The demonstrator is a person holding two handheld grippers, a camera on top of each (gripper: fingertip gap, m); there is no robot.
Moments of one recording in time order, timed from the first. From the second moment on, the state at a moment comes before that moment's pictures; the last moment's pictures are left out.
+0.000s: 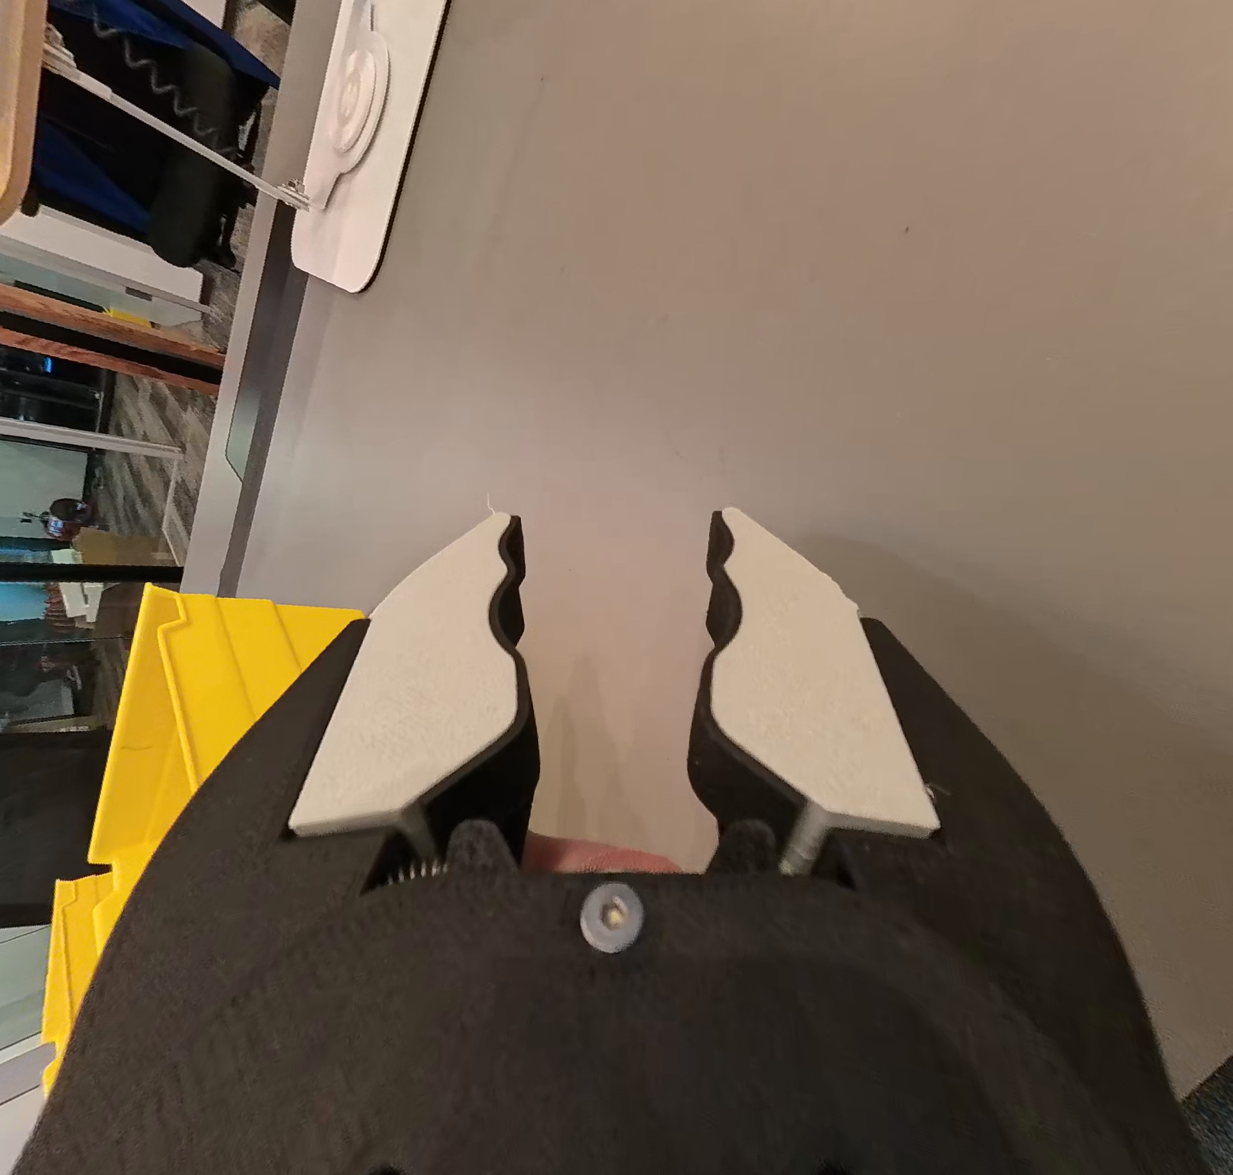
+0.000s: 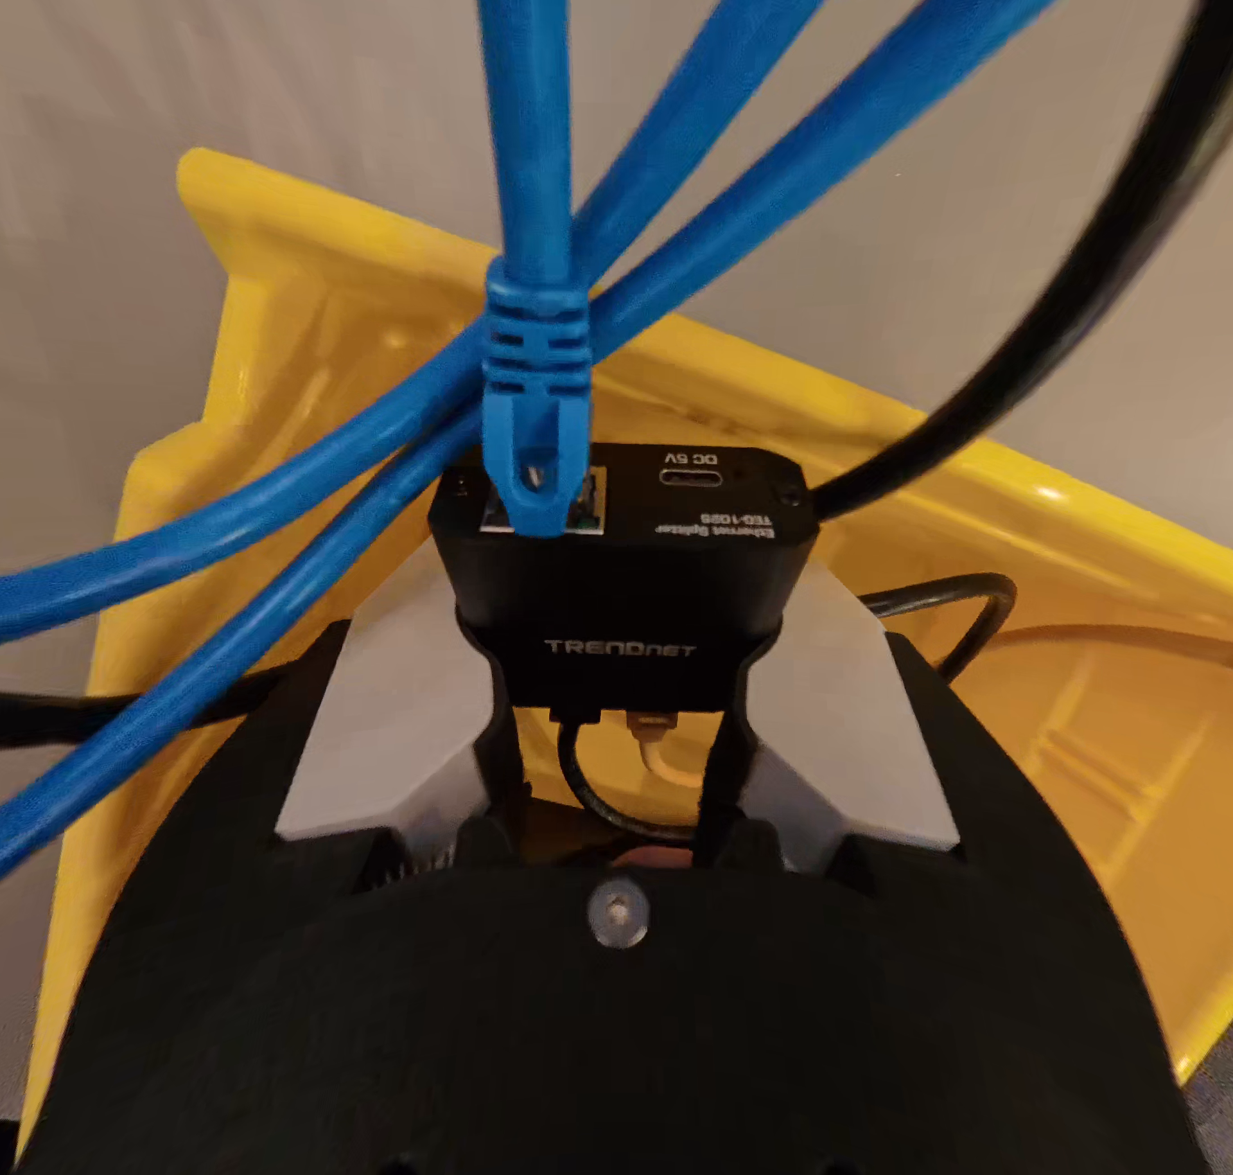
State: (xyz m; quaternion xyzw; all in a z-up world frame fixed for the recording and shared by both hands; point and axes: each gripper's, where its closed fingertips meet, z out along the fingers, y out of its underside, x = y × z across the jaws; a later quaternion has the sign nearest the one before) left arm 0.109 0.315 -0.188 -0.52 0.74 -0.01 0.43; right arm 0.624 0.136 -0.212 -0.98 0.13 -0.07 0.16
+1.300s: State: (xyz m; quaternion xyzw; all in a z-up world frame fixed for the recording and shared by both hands) left arm 0.101 0.322 -0.192 -0.53 0.75 0.00 0.41; right arm 0.610 0.120 -0.145 -0.98 0.03 -0.07 0.18
